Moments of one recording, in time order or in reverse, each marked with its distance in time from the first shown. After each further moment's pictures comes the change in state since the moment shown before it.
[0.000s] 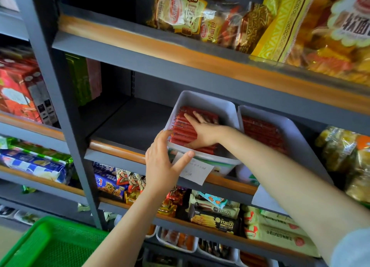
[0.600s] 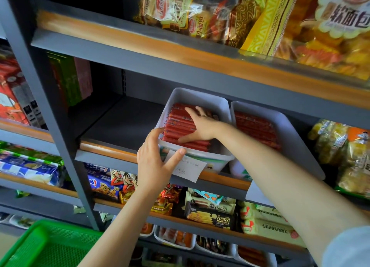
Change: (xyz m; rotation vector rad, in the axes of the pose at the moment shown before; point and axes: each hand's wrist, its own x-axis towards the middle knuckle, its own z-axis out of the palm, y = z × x) left_hand -0.001 0.003 0.000 0.023 -0.022 -0.011; right_hand -0.005 0.013 -0.002 0.150 0.070 0.067
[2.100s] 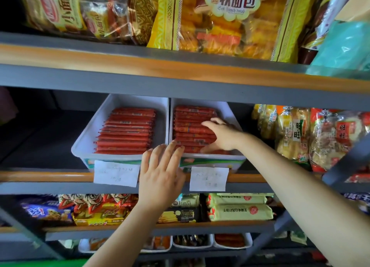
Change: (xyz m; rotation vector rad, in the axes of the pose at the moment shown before) left_hand -0.047 0.070 0.121 0.593 0.004 0.723; right_hand -0.134 0.190 0.013 0.135 0.108 0.203
